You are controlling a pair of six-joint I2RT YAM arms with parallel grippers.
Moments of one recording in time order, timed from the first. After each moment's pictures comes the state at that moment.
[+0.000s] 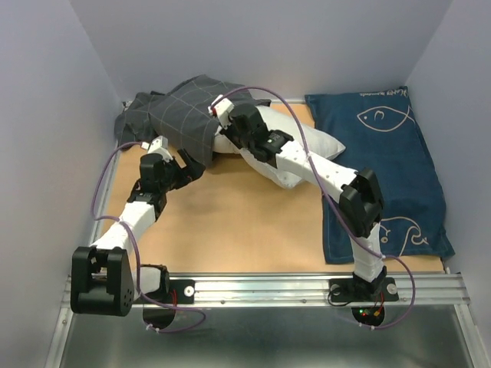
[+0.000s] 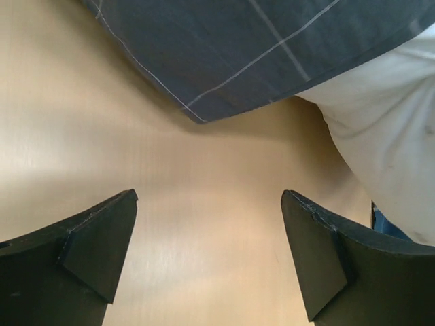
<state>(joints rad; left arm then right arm) -0.07 1.18 0.61 0.07 0.26 -0.58 0.81 2.02 1.83 -0.26 0.28 -0.32</state>
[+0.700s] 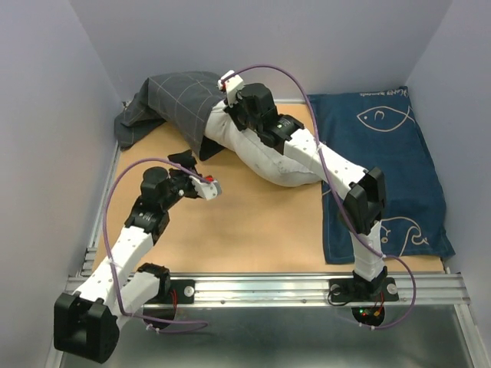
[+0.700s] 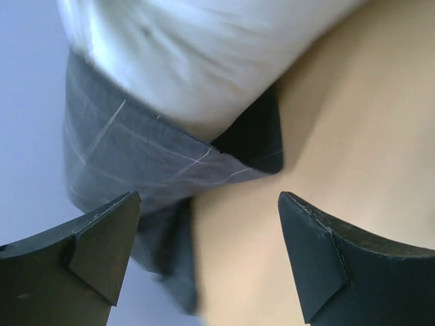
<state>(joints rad) -0.27 0.90 0.54 0.11 0.31 1.05 0.74 2.02 2.01 -0.28 0.18 -0.21</state>
